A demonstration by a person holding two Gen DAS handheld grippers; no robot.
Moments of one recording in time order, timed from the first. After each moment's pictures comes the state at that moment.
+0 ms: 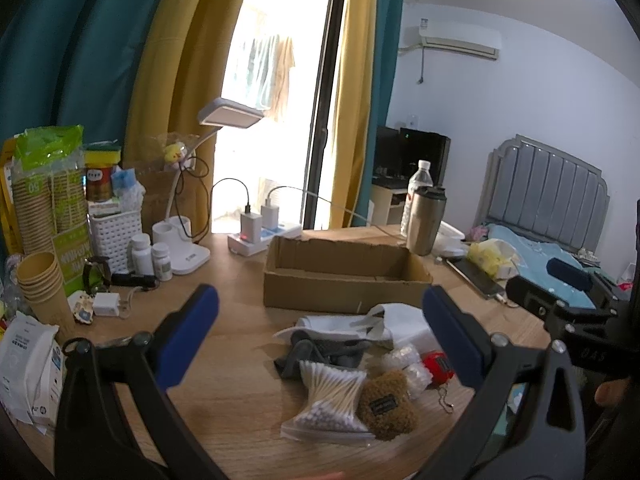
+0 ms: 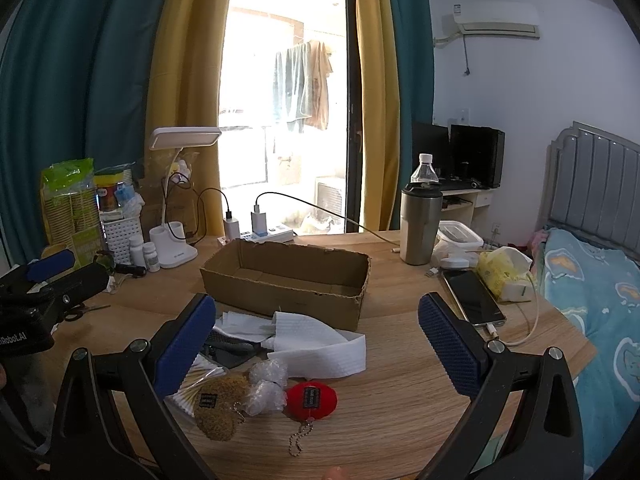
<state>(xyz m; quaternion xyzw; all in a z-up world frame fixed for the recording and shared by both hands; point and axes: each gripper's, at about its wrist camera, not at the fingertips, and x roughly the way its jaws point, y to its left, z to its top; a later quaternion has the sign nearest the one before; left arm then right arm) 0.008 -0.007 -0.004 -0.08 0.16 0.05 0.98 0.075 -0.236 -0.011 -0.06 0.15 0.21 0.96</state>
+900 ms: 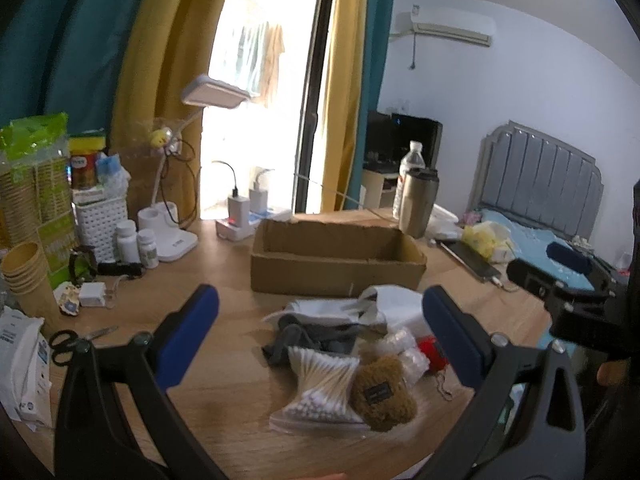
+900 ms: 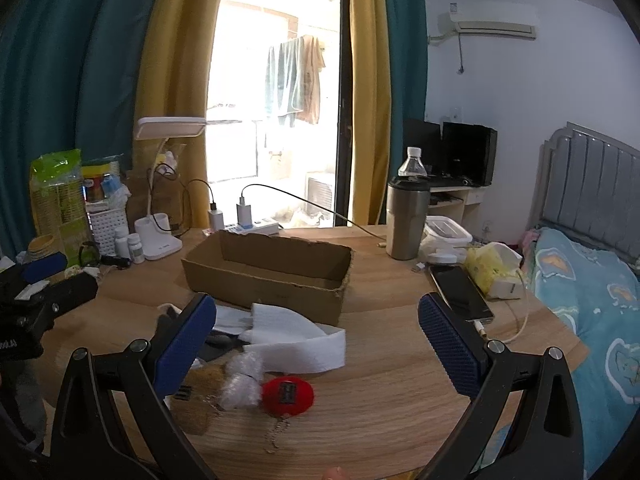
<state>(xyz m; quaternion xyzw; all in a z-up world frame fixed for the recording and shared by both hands) 0.018 -0.013 -0.022 -0.07 0.18 0.03 0.98 0.088 -0.250 -0.021 -0.07 0.16 0.19 0.97</state>
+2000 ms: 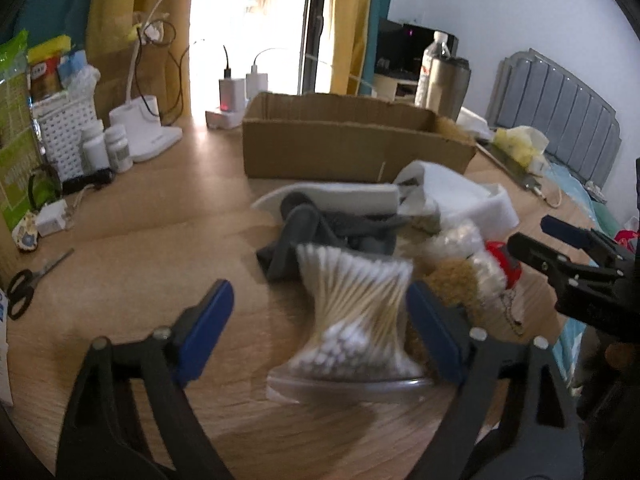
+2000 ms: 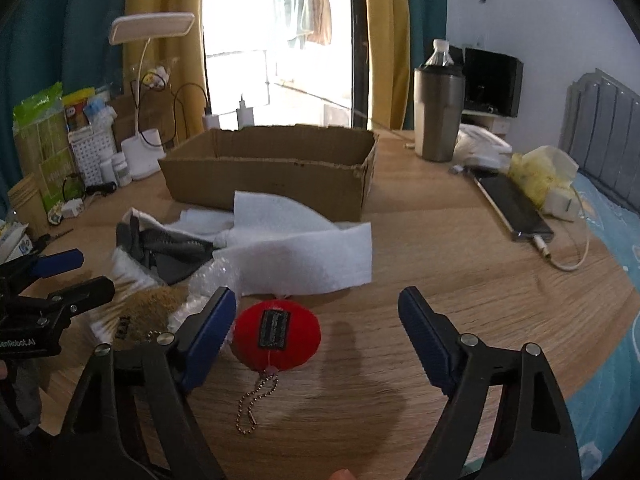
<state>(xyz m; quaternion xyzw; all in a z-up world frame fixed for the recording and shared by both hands) 0.079 -0.010 -0.121 -0.07 0.35 0.03 0.93 0.147 -0.235 -0.116 -0.09 0.30 0.21 0.93</state>
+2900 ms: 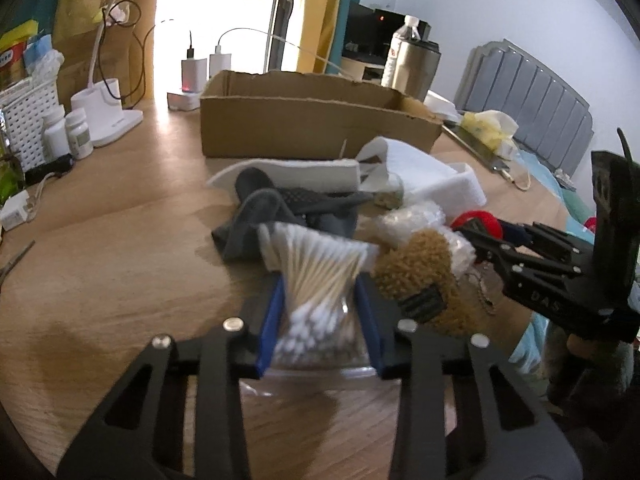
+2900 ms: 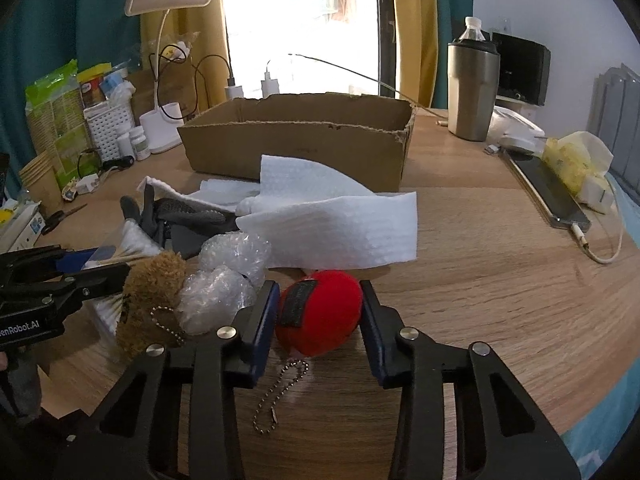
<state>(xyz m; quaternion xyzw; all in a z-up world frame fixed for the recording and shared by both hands) 0.081 -0.019 -0.128 -0.09 0.37 -0.04 0.92 0.151 -0.223 -0.132 -0.09 0.33 0.26 0.90</state>
